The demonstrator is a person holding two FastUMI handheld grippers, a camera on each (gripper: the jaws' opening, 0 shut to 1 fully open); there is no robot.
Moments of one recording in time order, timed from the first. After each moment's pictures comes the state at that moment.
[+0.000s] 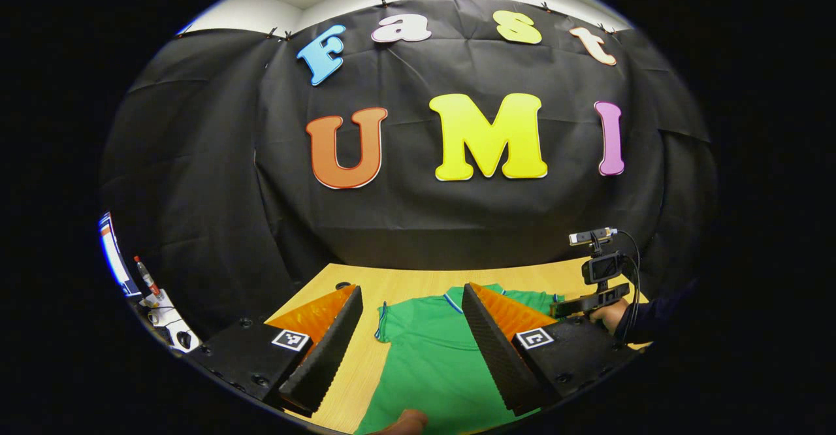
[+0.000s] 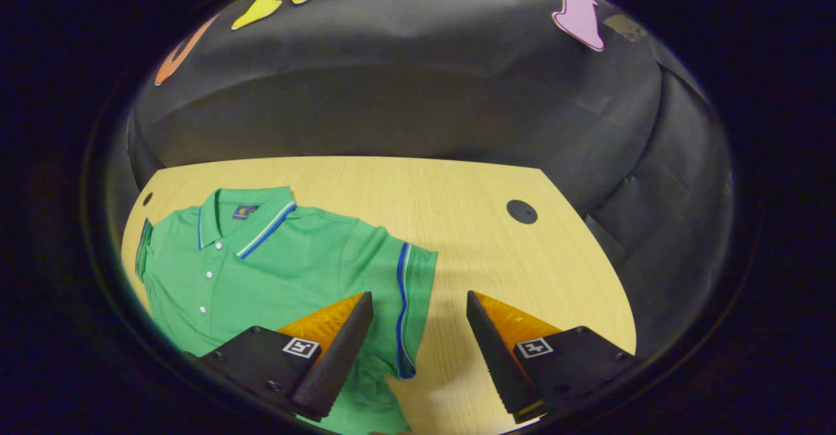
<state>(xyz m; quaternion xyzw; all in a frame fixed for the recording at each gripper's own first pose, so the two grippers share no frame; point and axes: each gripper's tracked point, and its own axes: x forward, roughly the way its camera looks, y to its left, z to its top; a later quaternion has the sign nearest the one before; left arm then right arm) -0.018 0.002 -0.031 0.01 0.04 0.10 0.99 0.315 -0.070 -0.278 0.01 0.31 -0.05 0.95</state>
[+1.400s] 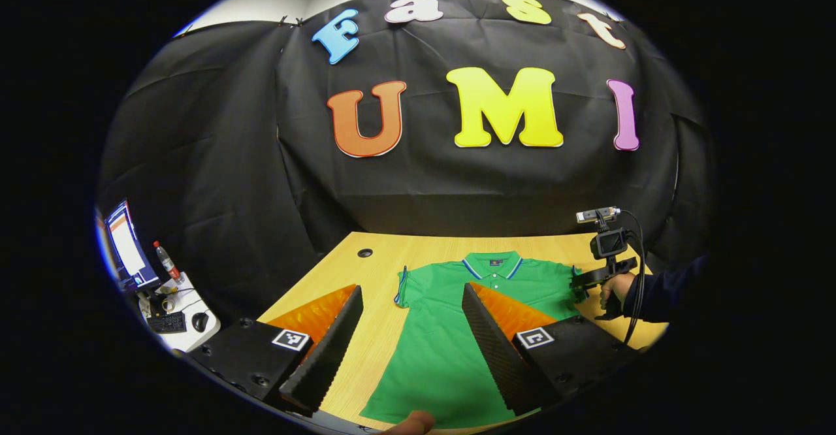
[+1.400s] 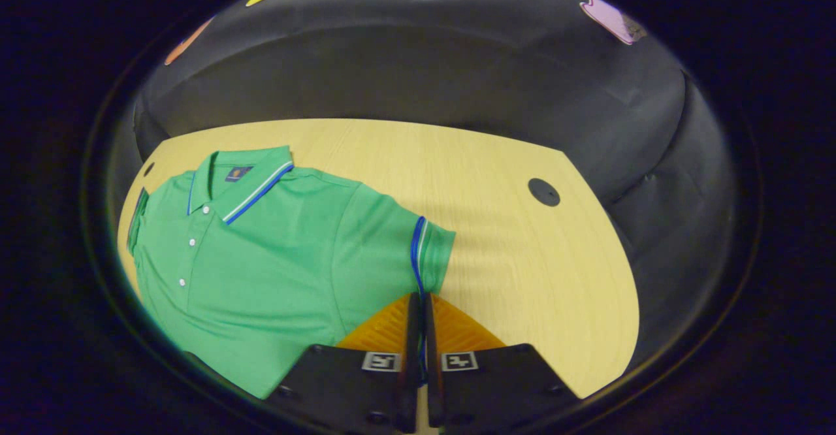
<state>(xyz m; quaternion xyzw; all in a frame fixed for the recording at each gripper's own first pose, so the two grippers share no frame) -0.046 0.007 -0.074 0.00 0.10 0.14 0.99 0.315 -0.071 -0.300 -0.03 0.35 -0.02 0.94</state>
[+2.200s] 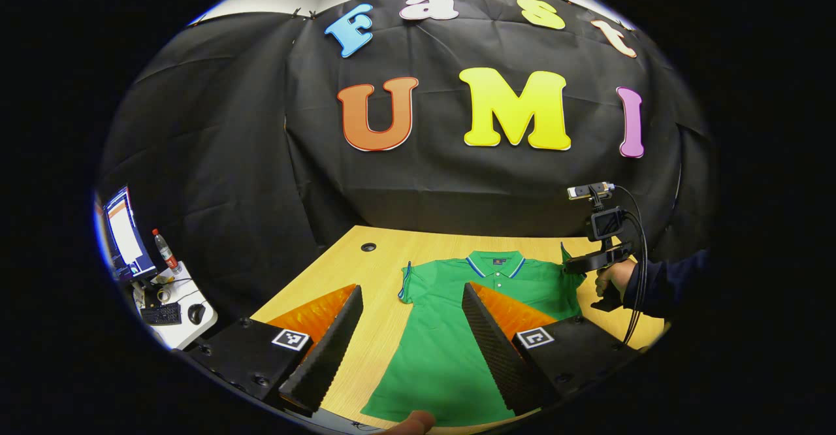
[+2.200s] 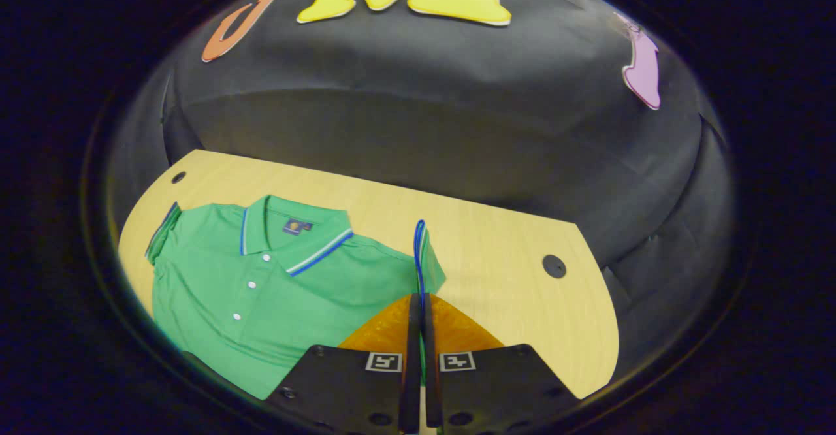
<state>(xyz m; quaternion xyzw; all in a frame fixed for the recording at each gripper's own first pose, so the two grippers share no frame) -0.056 0.028 -0.081 -0.02 0.10 0.14 0.98 0.322 0.007 -0.216 -0.08 0.24 0.06 0.96</state>
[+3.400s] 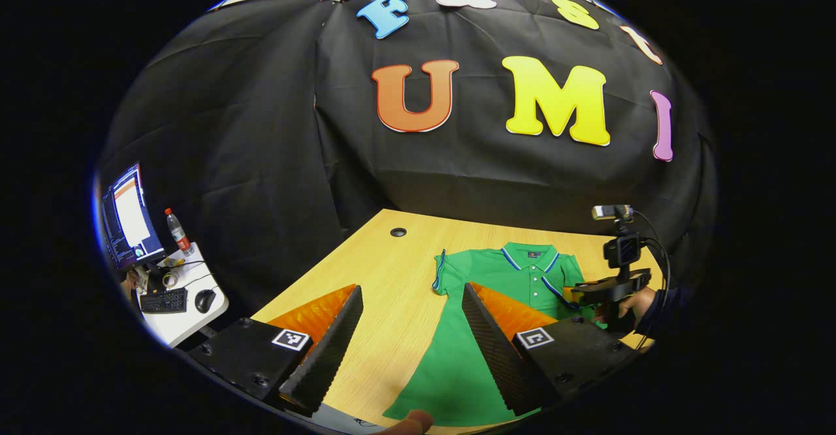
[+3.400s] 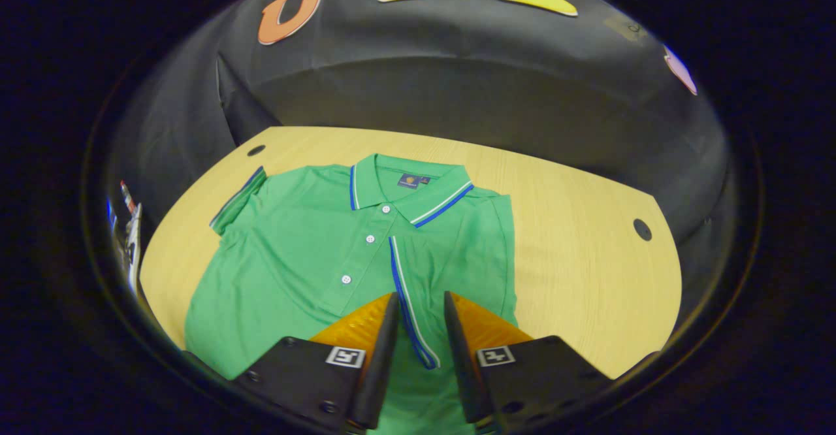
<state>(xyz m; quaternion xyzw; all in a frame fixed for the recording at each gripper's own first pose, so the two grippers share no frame) -0.036 0.091 -0.124 -0.05 0.14 0.18 0.97 0.242 0.089 -0.262 -0.02 0.31 0.19 0.93</state>
